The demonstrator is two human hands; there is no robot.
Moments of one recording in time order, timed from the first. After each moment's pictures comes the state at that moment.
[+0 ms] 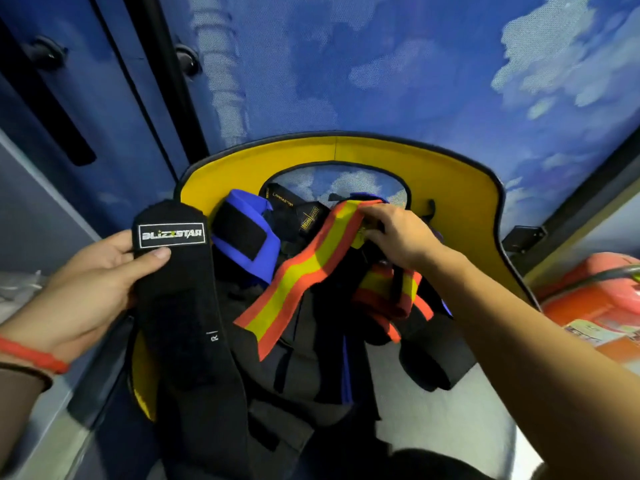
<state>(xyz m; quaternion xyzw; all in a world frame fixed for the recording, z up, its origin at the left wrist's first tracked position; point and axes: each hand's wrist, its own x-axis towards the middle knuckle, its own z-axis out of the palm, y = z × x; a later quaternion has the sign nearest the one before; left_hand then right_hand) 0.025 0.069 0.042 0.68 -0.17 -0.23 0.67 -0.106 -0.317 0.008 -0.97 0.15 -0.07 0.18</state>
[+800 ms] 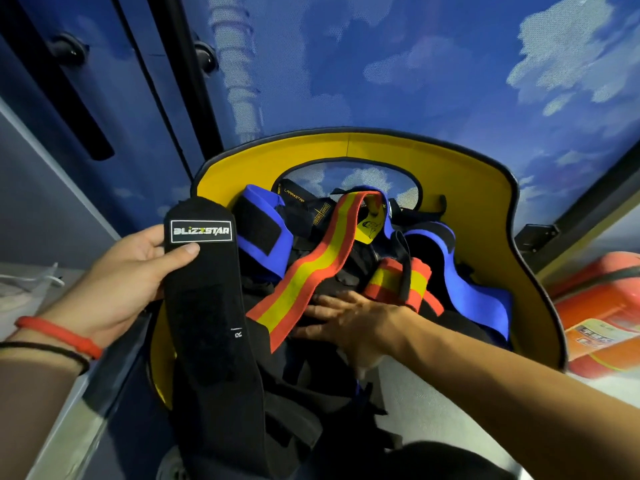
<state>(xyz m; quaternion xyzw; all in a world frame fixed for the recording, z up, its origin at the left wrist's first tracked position) 0.006 0.058 0.056 0.72 -0.15 -0.25 0.63 -0.136 -0.192 -0.020 -0.93 -0.14 0.35 -0.05</state>
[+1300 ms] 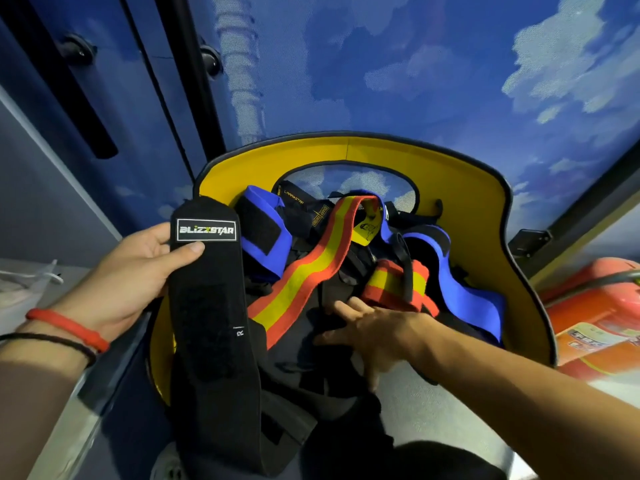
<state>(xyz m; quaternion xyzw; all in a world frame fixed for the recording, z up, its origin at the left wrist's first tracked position) 0.001 0.058 0.061 0.72 -0.15 -0.25 0.63 -0.158 -0.203 0.000 -0.92 -0.06 0.40 -0.01</state>
